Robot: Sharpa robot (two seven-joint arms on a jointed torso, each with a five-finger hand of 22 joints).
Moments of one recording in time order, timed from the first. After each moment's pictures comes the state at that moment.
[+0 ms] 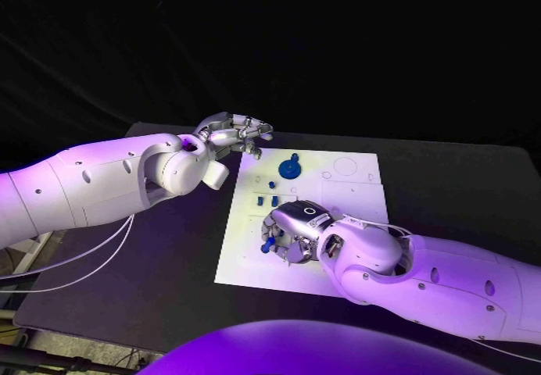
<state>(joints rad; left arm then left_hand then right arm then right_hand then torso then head) 1.19 -0.87 -0.03 1.43 -0.12 -0.15 0.21 1.36 -0.18 0.42 0.18 0.31 0.87 0.16 0.31 0.42 0.94 0.11 0.48 0.17 1.15 0.03 1.14 0.52 0.17 1.10 0.13 0.44 1.23 1.06 -0.56 -0.16 1.72 -1.70 -0.28 -0.32 1.42 -0.23 0.62 0.16 0.13 1.02 0.12 0.32 0.39 1.21 0.06 0.20 0.14 1.47 -0.01 1.37 1.17 0.12 1.36 0.08 1.03 1.30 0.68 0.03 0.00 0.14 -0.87</state>
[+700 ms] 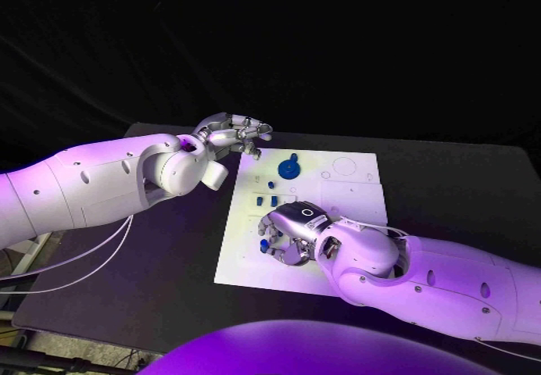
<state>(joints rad) 1.19 -0.87 -0.03 1.43 -0.12 -0.14 0.21 1.36 -0.18 0.41 0.18 0.31 0.86 0.16 0.31 0.42 0.94 0.11 0.48 0.17 1.15 0.03 1.14 0.51 0.17 1.11 0.14 0.44 1.23 1.06 -0.56 -0.16 1.71 -1.72 -0.28 -0.33 1.31 -0.29 0.59 0.12 0.14 0.88 0.14 0.24 0.36 1.17 0.07 0.18 0.17 1.47 -0.01 1.35 1.13 0.12 1.33 0.09 0.96 1.27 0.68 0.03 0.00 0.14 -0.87</state>
